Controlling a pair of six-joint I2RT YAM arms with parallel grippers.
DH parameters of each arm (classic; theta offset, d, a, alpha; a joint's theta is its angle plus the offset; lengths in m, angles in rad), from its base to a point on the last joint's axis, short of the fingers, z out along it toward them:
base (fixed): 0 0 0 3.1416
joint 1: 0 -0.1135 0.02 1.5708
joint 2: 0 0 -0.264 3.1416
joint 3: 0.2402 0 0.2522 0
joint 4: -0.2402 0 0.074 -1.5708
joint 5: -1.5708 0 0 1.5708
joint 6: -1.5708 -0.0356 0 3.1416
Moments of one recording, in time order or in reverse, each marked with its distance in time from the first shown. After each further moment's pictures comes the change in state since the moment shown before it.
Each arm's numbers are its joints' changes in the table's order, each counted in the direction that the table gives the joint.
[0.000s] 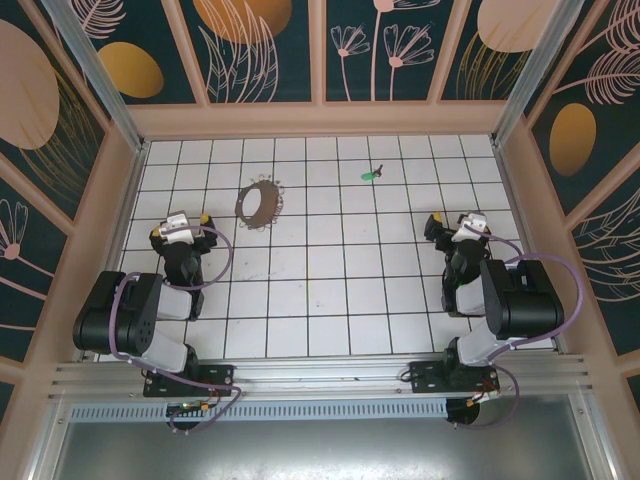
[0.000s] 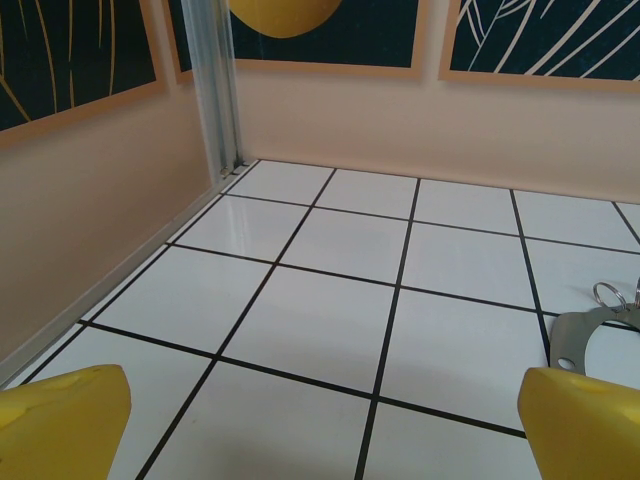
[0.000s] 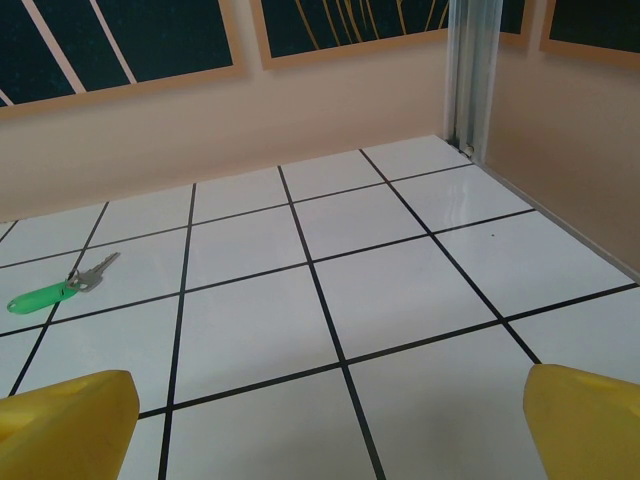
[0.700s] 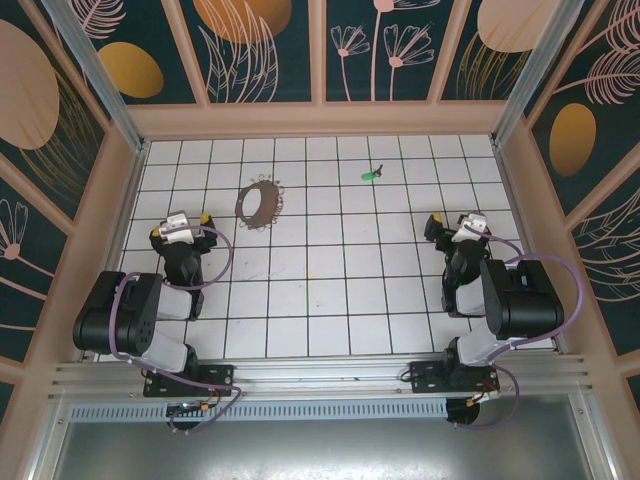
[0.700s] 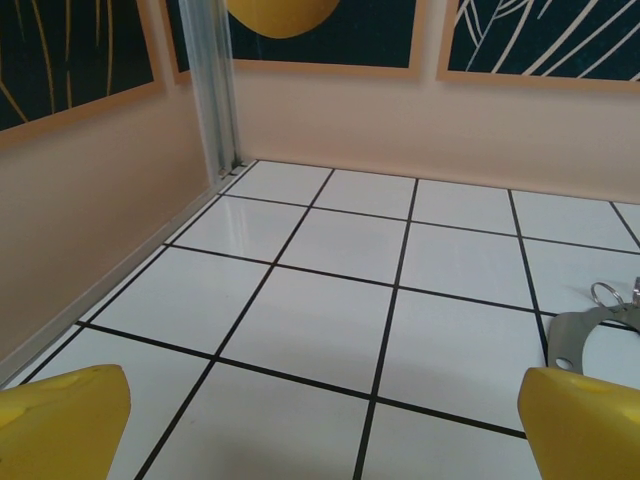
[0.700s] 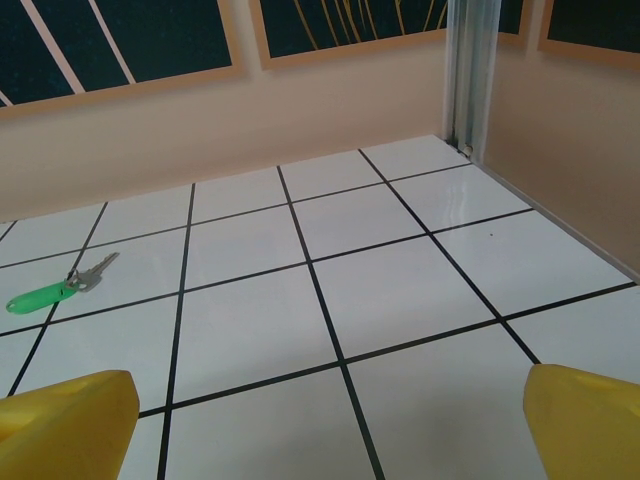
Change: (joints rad) left arm 0.000 -0.008 0.002 -0.013 -0.012 -0.001; right arm -0.002 0.000 -0.003 0.004 -0.006 0.000
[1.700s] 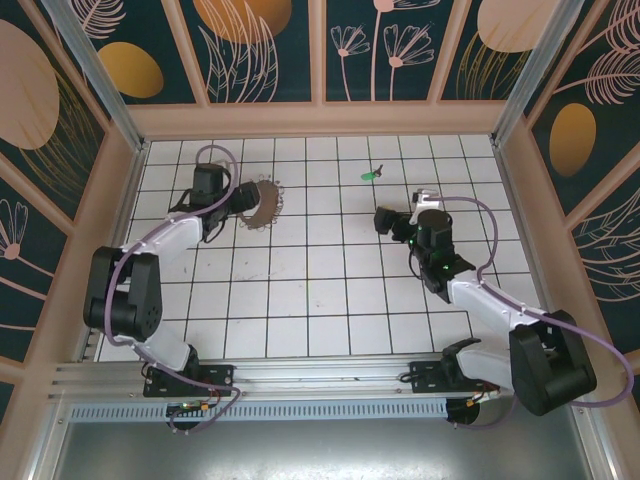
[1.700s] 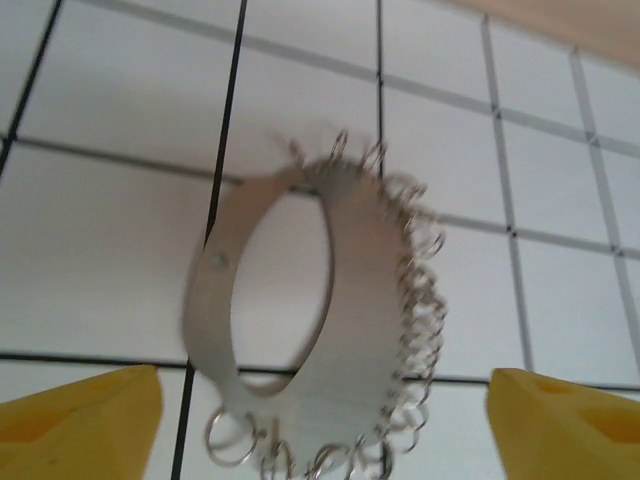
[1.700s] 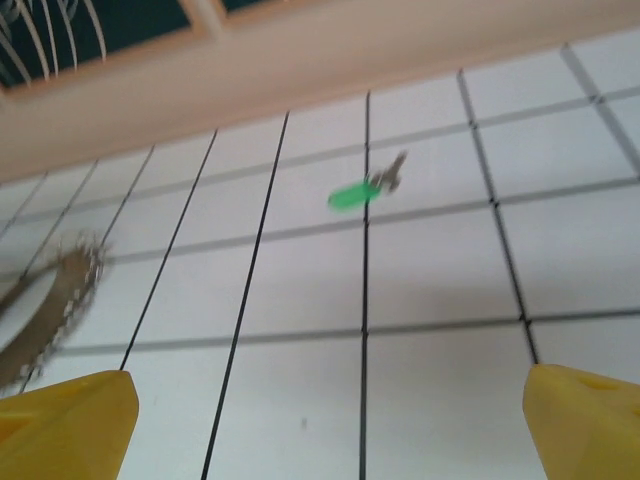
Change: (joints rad) left arm 0.128 0.127 0.800 -1.286 -0.380 0.359; right arm -0.405 -0.387 0.326 -0.970 0.054 -0.243
